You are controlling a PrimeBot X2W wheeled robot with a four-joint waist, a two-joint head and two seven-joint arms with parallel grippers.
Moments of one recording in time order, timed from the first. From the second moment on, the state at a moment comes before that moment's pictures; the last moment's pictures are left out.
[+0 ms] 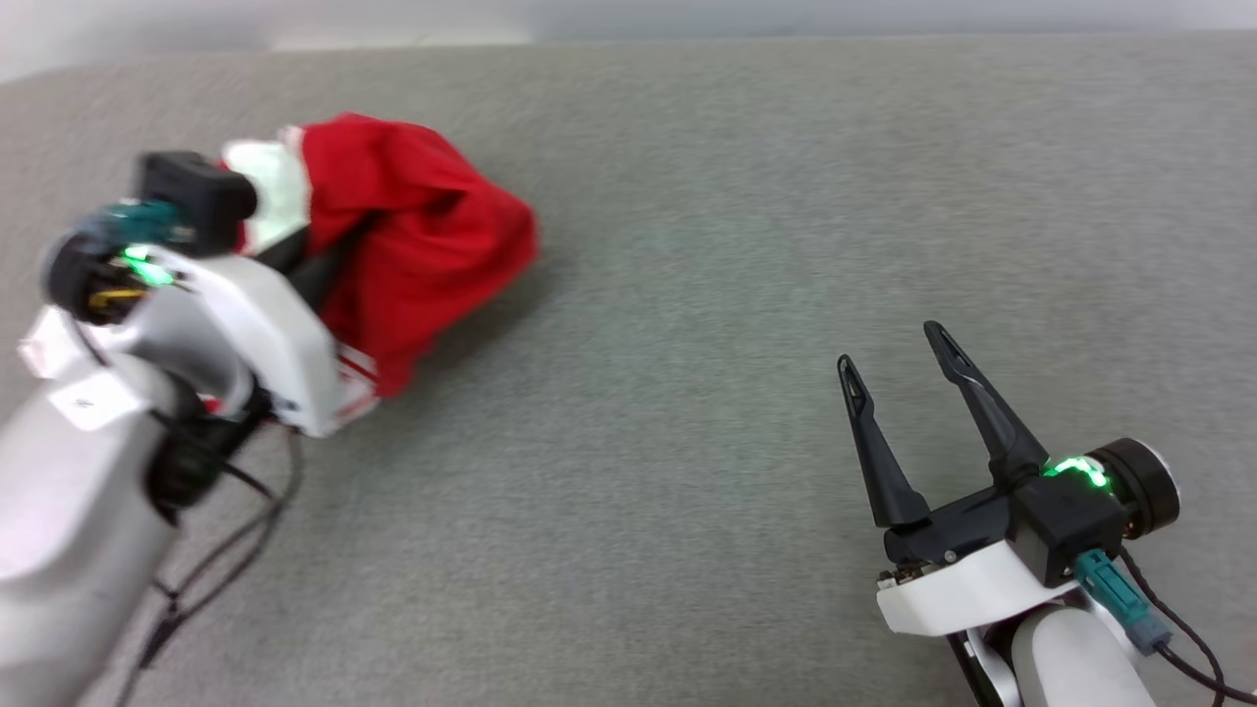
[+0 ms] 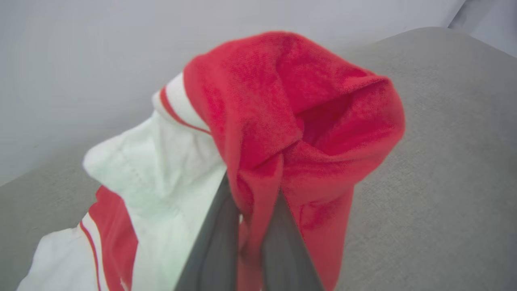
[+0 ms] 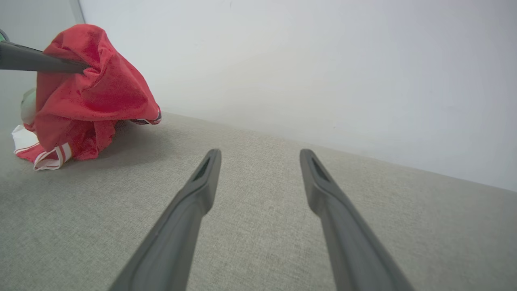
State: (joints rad) left arm -0.73 0.71 -0.63 0.21 -0.80 -0.11 0.13; right arm -0.16 -0.05 0.18 0.00 -0.04 0.13 -0.26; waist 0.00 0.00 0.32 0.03
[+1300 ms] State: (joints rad) left arm -0.85 0.17 -0.96 0.51 -0.51 -0.04 -0.19; right arm -0.14 -0.05 0.06 -0.01 0.03 0.13 -0.26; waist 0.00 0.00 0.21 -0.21
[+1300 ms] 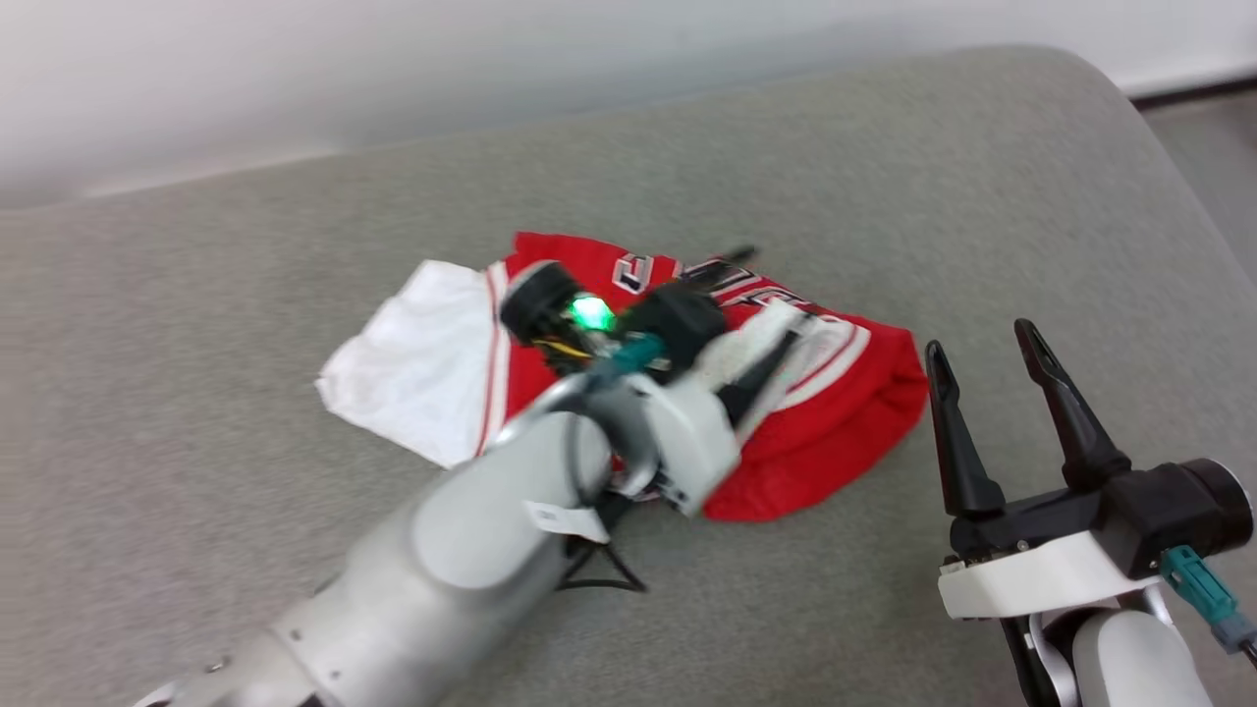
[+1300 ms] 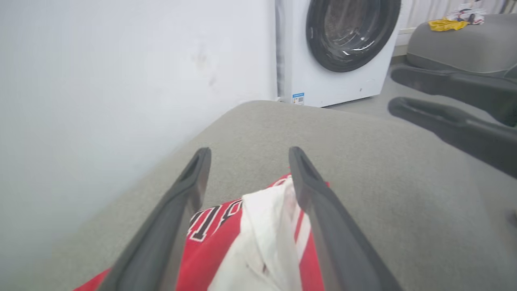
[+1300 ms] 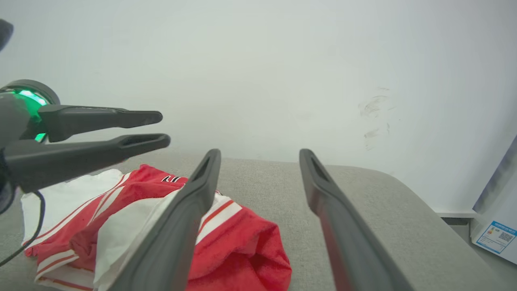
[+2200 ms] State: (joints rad) left arm -0.03 0.29 -0.21 -0.05 -0.39 0.09 -0.26; right arm -0.04 -0.05 0.07 0.01 -0.01 0.13 -0.26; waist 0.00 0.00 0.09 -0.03
